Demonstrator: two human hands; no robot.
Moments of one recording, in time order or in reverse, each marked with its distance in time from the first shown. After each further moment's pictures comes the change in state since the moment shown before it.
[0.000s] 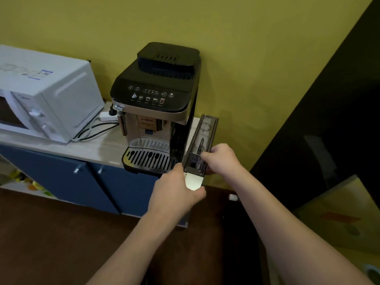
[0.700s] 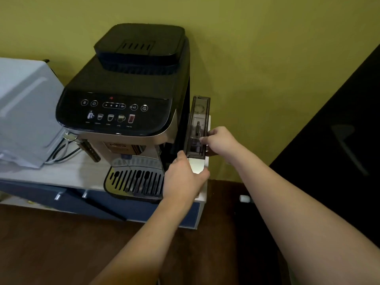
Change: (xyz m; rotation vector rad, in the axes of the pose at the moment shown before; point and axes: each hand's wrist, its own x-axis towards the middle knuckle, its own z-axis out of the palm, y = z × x) left_hand 0.173 0.007 0.078 0.038 0.084 -0.082; right_hand 0.189 0.012 -0.006 0.136 -0.082 0.069
